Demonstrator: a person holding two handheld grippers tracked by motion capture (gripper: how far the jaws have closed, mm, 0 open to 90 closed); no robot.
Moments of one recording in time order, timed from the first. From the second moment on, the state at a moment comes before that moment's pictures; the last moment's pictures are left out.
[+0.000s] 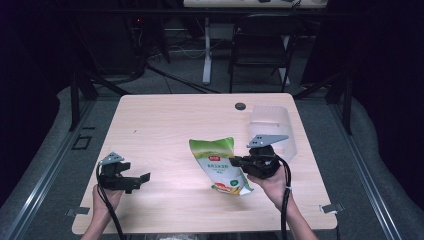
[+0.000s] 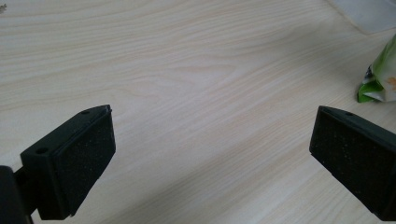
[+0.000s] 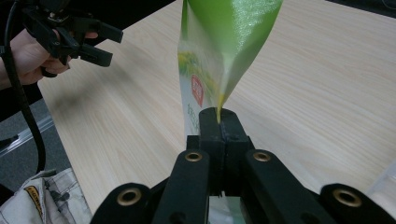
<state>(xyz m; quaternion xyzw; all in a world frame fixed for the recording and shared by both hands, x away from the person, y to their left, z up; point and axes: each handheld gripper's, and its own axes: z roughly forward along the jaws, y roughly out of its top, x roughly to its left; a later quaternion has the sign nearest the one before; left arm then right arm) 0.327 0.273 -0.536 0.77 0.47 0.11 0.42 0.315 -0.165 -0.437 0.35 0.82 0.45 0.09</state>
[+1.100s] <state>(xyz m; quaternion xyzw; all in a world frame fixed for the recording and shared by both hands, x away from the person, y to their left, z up) 0.330 0.267 -0.536 0.77 0.47 0.15 0.40 0.327 -0.178 -0.406 0.37 0.80 0.46 0.12</state>
